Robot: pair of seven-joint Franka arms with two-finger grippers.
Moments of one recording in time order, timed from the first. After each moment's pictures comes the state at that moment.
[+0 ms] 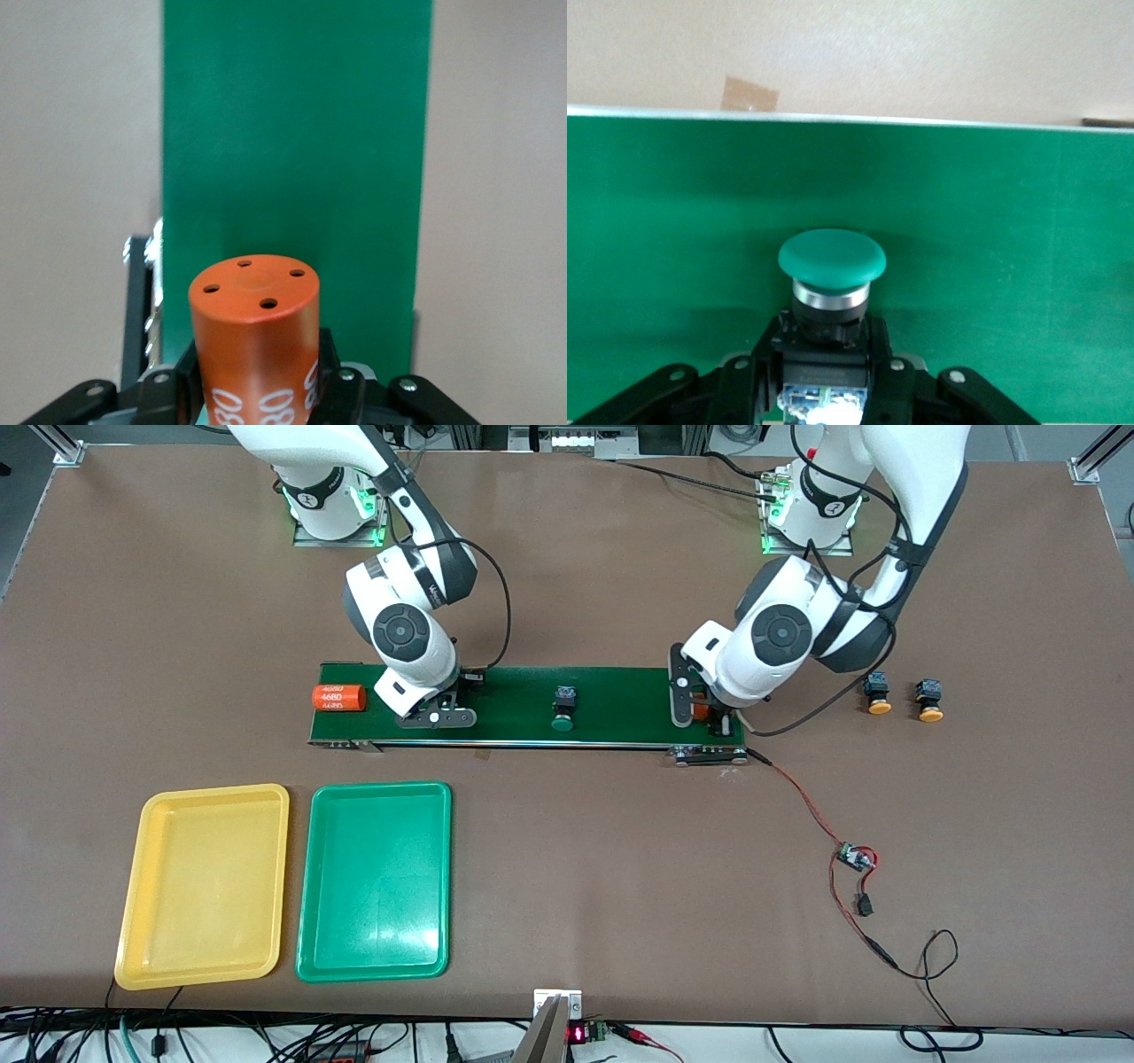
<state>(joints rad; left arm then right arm) -0.10 0.36 -0.42 -2.02 0.05 2.23 1.00 0.53 0.40 0.03 -2.00 0.07 2.22 0.50</state>
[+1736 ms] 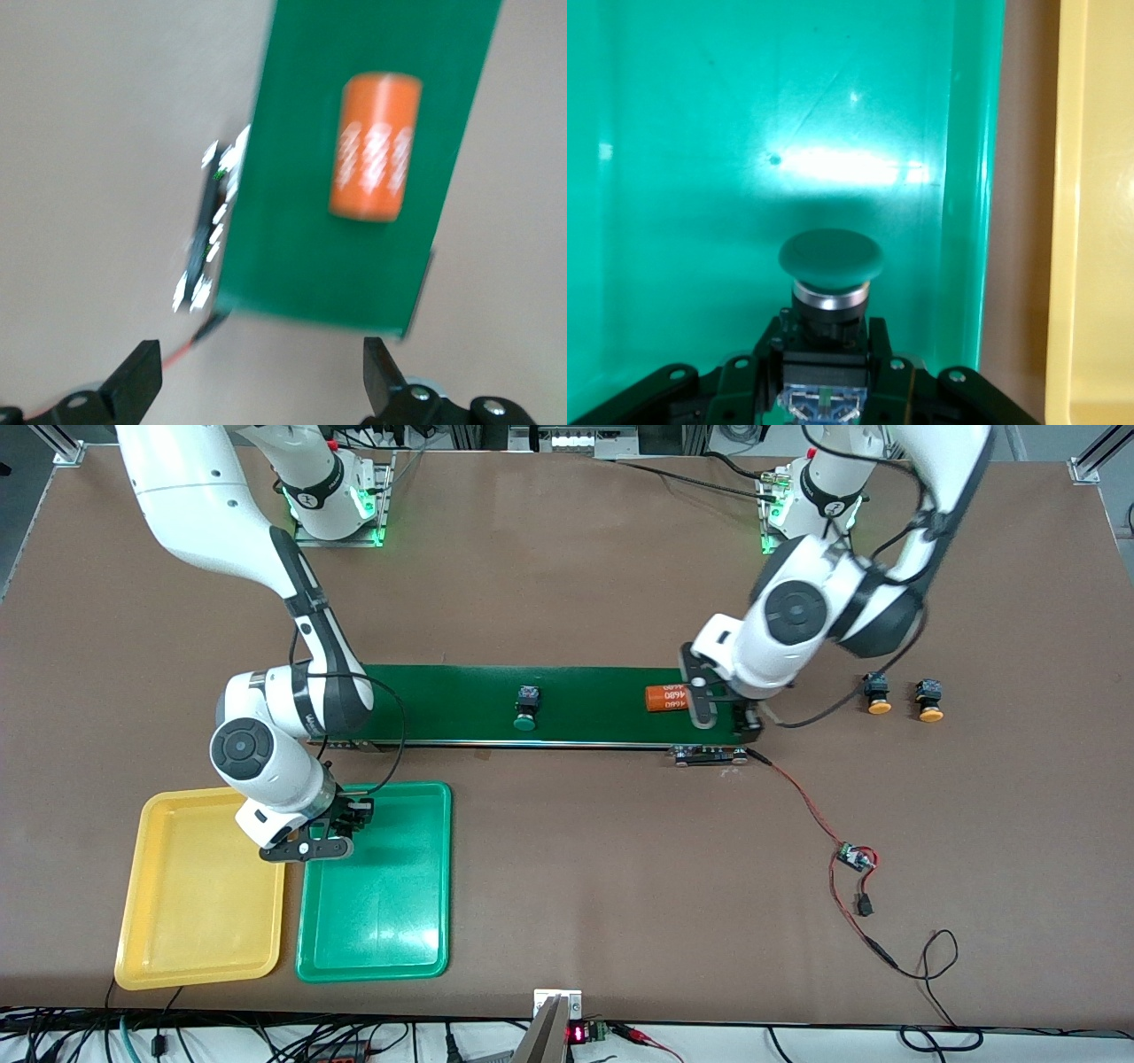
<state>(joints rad) -0.06 0.23 -0.36 -2.00 0.11 2.11 0.82 0.31 0.71 -0.11 -1.57 0.01 2.35 0.13</state>
